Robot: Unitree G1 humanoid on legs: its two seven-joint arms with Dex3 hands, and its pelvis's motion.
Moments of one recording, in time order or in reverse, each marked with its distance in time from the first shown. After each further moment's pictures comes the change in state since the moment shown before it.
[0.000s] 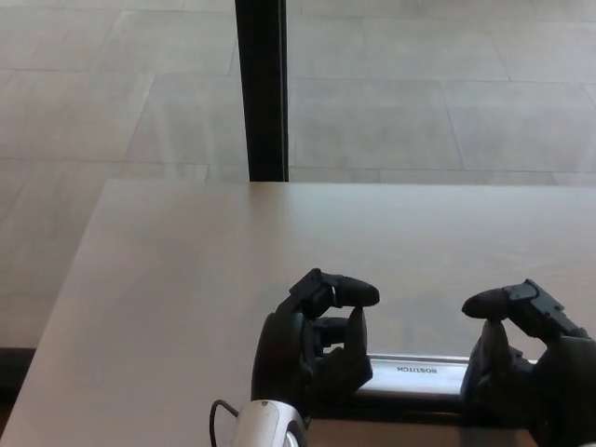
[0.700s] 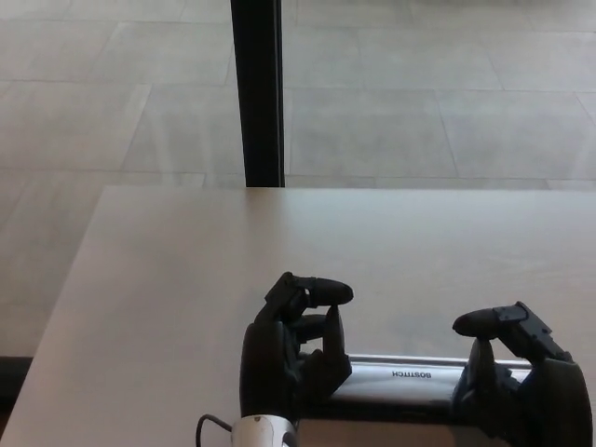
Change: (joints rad) left_arm -0.013 0.000 -0.025 0.210 0.059 -0.283 0.106; right_arm 0.000 0.099 0.000 0.184 -0.099 -0.188 -0.049
